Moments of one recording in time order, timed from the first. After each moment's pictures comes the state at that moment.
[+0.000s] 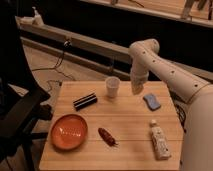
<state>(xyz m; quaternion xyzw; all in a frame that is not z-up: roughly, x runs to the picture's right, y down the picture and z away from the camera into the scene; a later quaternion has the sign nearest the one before) 0.183 0.028 0.784 -0.37 -0.04 -0.07 0.92</state>
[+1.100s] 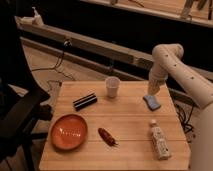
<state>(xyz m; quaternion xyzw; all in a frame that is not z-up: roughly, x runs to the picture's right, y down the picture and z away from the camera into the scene) 0.290 0.050 0.788 -0.36 0.00 0.05 0.93</state>
